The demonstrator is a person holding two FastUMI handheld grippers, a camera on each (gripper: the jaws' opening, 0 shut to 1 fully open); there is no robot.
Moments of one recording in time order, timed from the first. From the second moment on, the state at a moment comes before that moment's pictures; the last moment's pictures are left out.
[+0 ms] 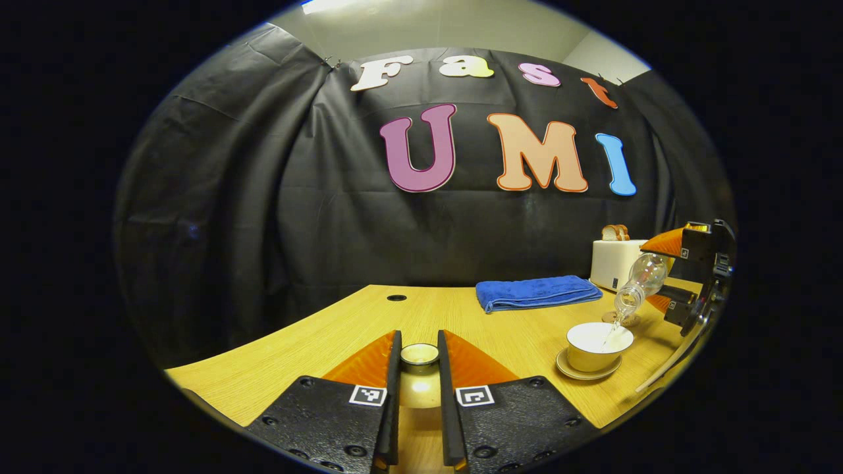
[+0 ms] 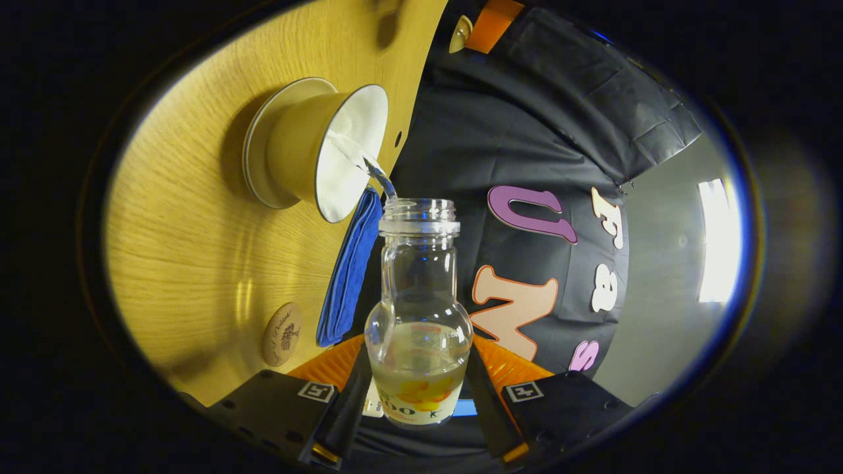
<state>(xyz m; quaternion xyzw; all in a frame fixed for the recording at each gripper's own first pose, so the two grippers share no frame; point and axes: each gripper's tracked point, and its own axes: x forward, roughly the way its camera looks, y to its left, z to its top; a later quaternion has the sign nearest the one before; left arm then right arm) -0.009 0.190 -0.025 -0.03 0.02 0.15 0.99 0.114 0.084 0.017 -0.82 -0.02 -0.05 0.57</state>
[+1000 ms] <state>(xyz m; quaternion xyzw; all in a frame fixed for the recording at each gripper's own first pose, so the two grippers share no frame) -0.011 0.191 -0.025 -0.03 0.02 0.15 0.99 0.122 0.106 0.014 -0.87 -0.05 -0.04 0.50</state>
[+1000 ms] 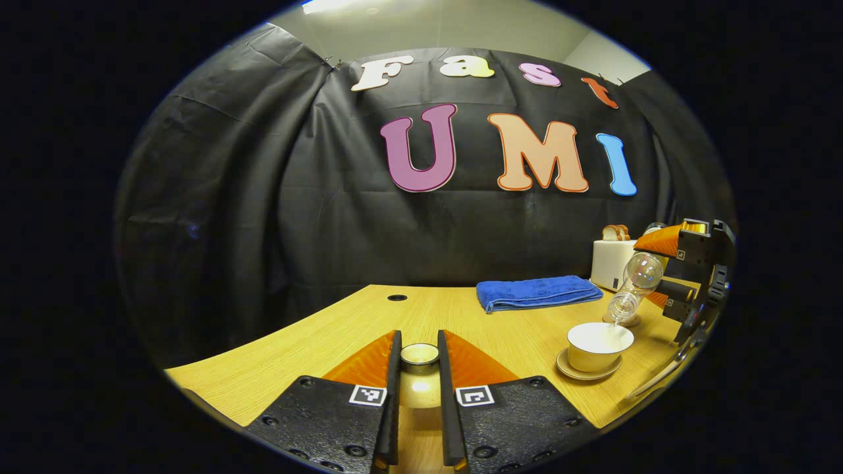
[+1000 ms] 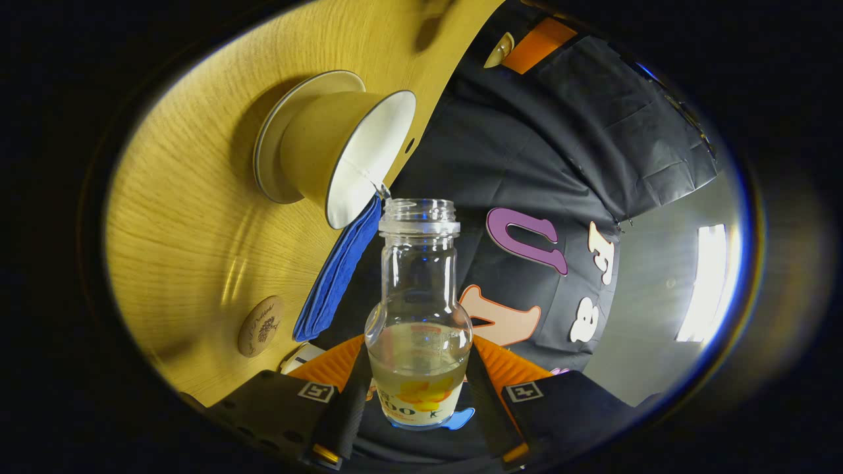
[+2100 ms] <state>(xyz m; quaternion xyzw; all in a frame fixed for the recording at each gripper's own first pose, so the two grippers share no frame) -0.010 0.191 -0.026 -0.03 0.02 0.15 0.99 0.100 0.071 -0.009 -0.51 0.06 -0.04 0.86</state>
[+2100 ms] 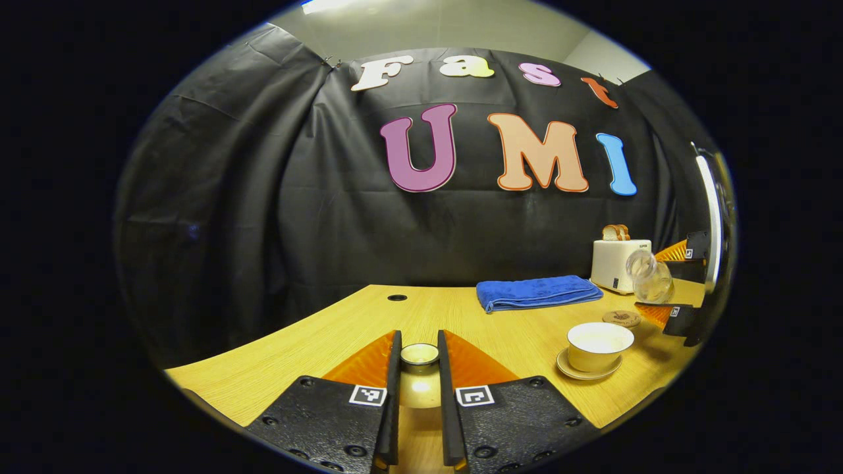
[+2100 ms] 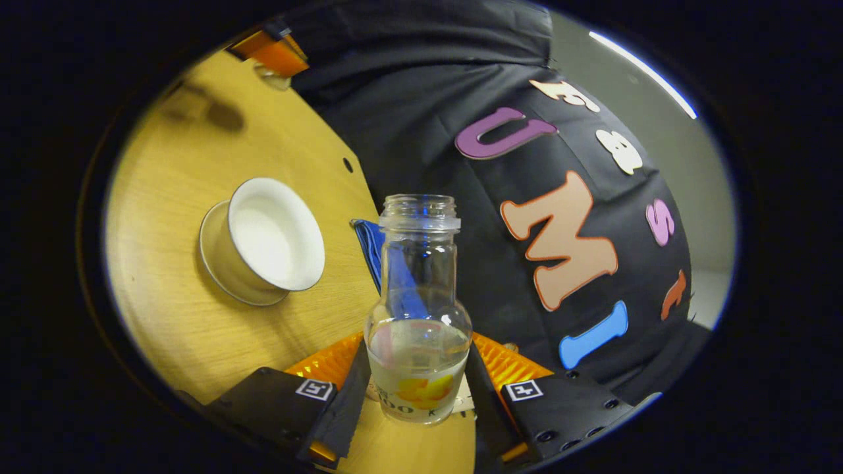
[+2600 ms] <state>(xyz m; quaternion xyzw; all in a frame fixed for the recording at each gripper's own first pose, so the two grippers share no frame) -0.011 0.191 -0.026 -0.03 0.02 0.15 0.99 0.112 0.007 0.004 -0.20 0.08 -0.08 0.97</state>
